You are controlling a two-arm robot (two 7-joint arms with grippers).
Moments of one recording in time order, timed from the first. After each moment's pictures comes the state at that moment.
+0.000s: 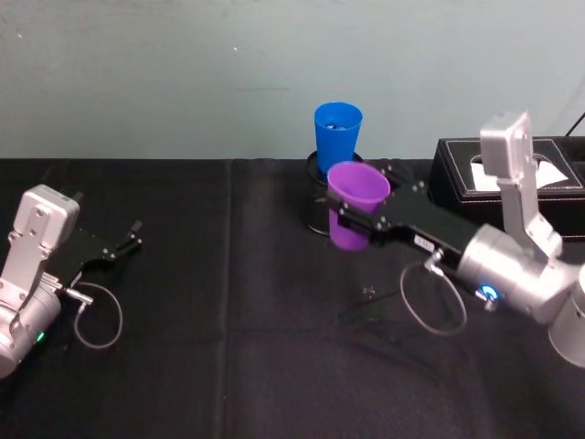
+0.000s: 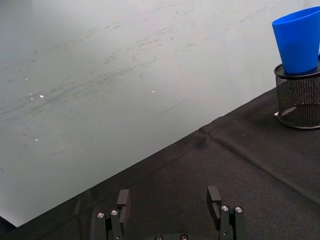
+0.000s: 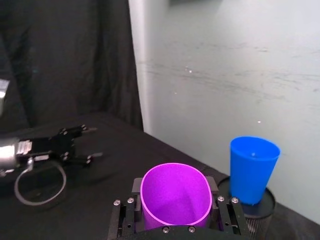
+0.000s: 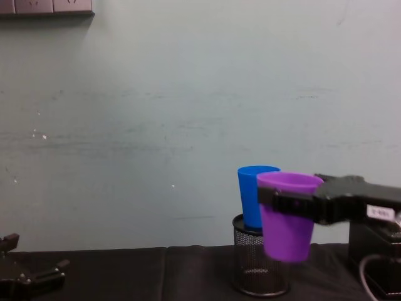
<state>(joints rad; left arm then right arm) -0.20 0.60 0.45 -1.41 -0.25 -0.12 0.03 0.30 0.46 -0.39 -1.52 0.46 0.03 0.51</state>
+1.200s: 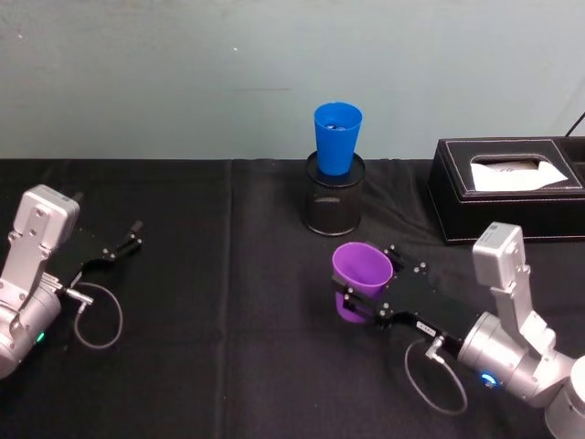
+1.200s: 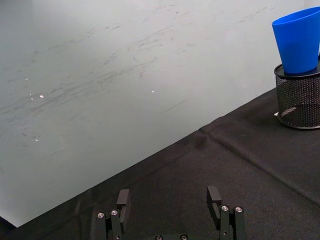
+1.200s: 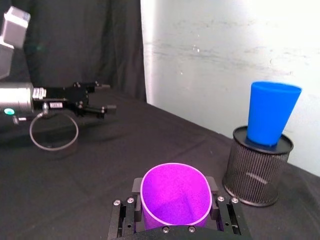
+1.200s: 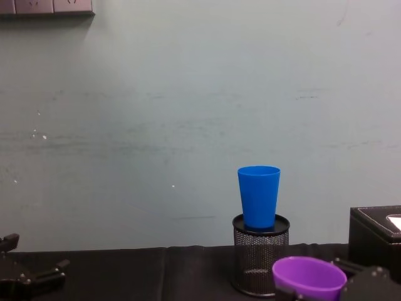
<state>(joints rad) -0.20 0.60 0.45 -1.41 -0.25 -0.12 0.03 0.14 0.46 -0.39 -1.45 0.37 -0.21 0.53</state>
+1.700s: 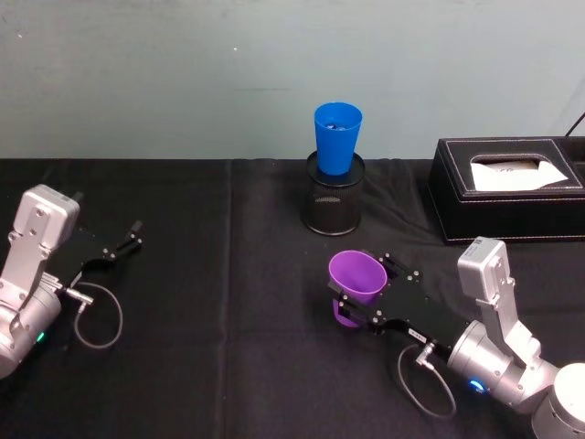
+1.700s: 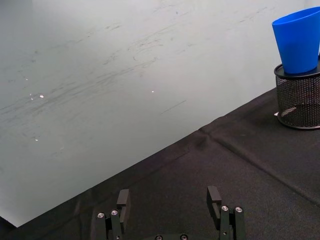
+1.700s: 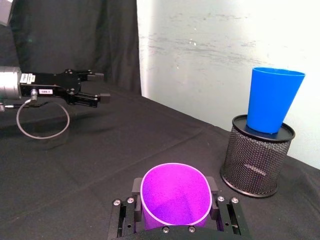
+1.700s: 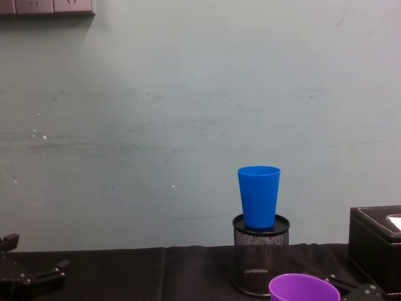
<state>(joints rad) -0.20 0.60 0.45 -1.41 -0.25 -0.12 0.03 0.16 0.41 -0.39 -1.35 0.31 -0.27 0.52</state>
